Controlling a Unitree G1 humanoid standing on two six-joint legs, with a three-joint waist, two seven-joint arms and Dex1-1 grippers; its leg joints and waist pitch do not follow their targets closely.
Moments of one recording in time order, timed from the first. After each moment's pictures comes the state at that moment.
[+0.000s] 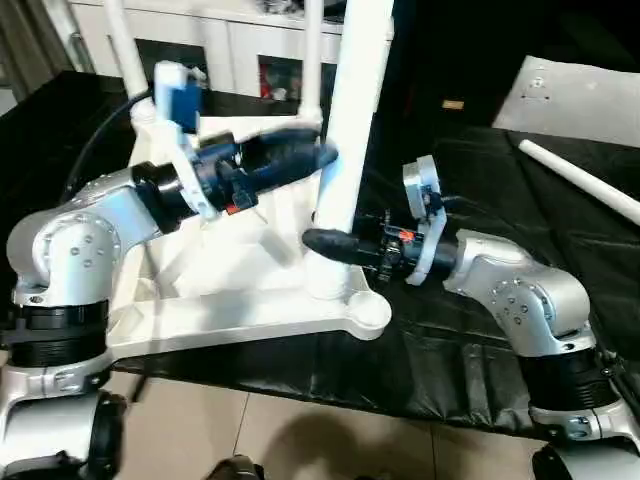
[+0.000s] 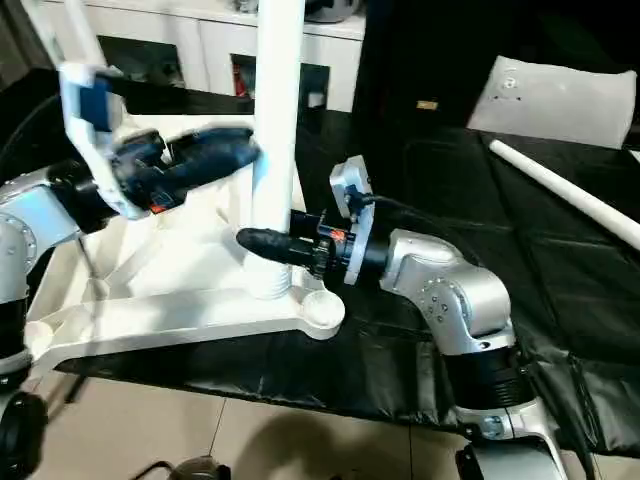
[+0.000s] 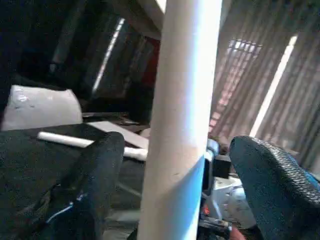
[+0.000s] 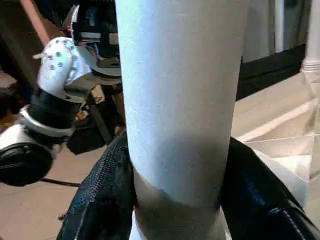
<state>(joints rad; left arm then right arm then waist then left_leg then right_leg) -0.67 0.41 0.17 -0.05 -0.93 0.90 -0.90 -0.52 -0.28 0.09 -0.02 0.62 0.69 1.00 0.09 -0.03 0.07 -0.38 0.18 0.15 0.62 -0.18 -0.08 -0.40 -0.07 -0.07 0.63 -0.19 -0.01</state>
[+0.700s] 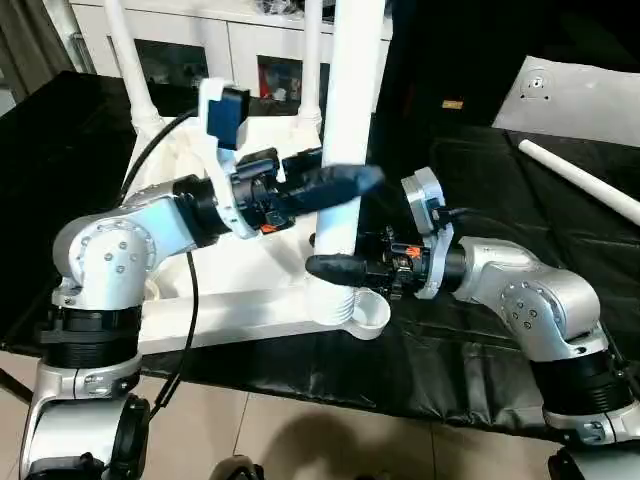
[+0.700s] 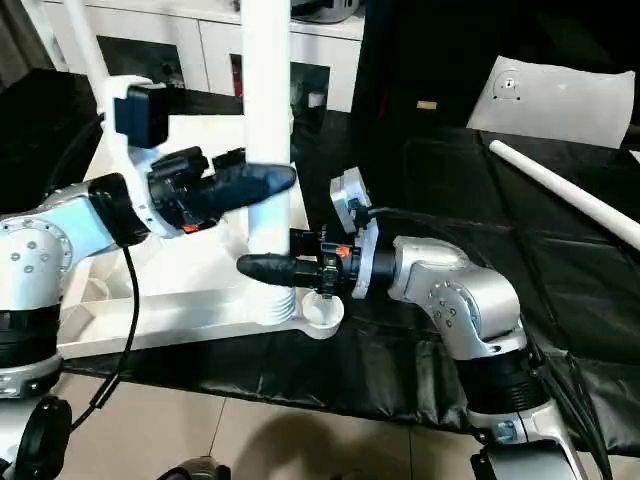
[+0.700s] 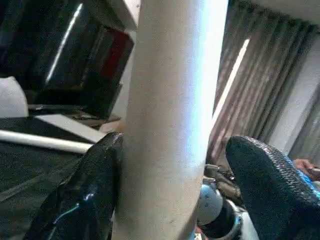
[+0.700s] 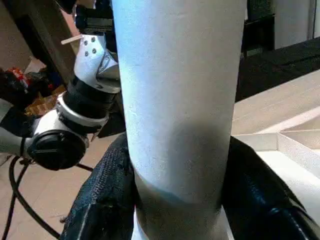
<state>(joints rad) -0.67 0.35 0.10 -0.06 -0.99 0.94 -0.93 -0.51 -0.34 0.13 -0.06 0.64 0.71 1.09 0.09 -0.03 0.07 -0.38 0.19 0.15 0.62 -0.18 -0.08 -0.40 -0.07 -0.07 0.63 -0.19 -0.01</state>
